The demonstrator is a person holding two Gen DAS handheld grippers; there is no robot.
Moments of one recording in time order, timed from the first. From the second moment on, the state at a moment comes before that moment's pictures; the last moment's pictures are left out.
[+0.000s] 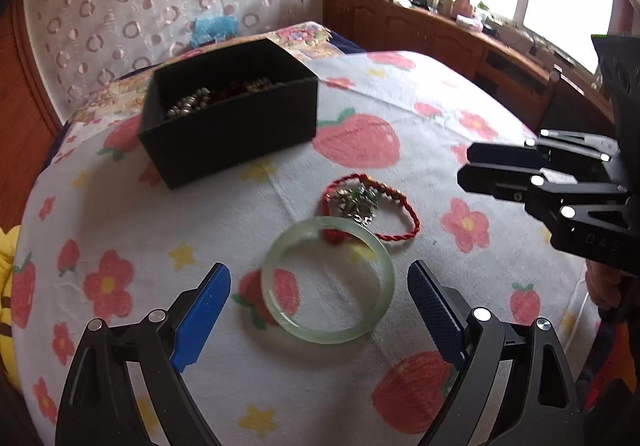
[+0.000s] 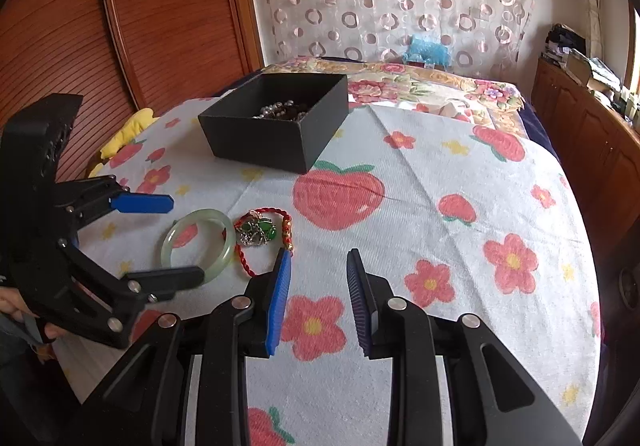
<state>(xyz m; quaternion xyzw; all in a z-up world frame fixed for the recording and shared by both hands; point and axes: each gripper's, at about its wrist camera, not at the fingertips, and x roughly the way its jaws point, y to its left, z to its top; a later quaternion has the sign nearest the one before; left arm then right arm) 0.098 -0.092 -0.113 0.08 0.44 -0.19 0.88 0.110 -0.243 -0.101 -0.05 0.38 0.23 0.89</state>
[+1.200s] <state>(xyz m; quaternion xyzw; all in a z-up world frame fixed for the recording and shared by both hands) 0.086 -0.063 -0.096 0.05 0.41 -0.16 0.89 0.145 -0.191 -0.125 -0.12 0.43 0.25 0.86</state>
